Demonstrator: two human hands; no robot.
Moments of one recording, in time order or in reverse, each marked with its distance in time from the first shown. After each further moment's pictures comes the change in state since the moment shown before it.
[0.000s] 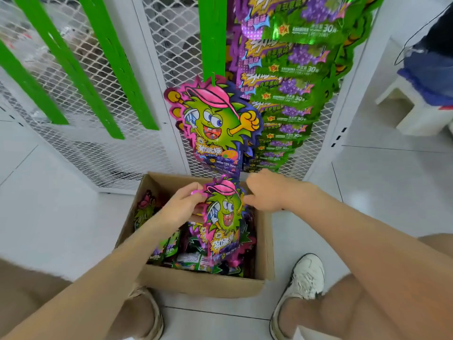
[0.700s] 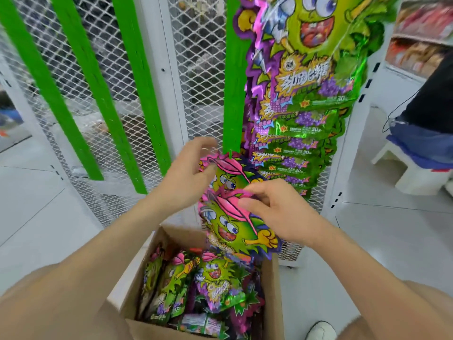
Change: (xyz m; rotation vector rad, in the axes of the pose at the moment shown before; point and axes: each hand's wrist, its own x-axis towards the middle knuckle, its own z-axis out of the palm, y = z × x) left_hand -0.042 0.194 -0.049 0.409 0.361 0.683; right_hand -0.058 -0.027 -0.078 0.627 0.638 -0.381
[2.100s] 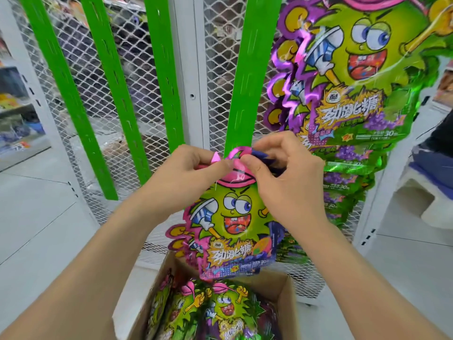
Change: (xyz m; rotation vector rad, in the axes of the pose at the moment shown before) left_hand 0.010 0.041 -0.071 -0.189 -0.085 -0.112; right_hand 0.085 -0.068 -0.003 0.074 0.724 -0.237
